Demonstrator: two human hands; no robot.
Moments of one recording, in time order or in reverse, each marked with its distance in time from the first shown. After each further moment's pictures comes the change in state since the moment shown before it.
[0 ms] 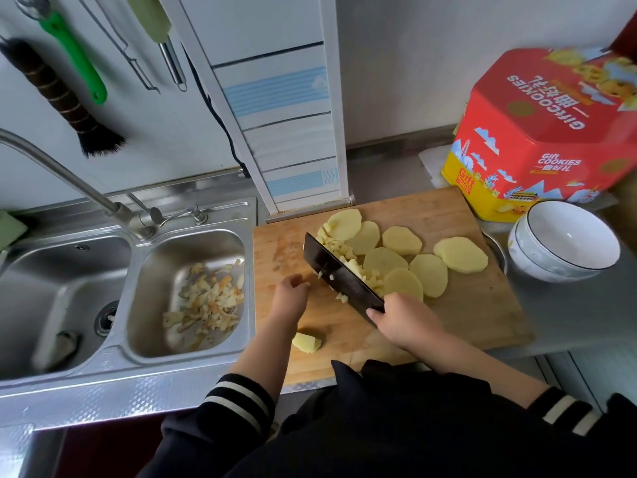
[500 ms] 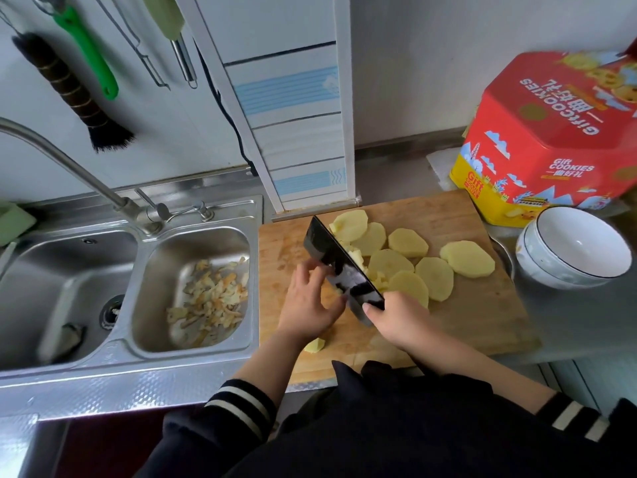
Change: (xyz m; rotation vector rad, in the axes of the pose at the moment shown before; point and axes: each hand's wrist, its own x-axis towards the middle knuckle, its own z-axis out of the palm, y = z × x) left_hand -0.017 -0.015 0.002 0.526 0.063 0.904; right_hand 0.001 -0.012 -0.001 0.157 0.022 0.010
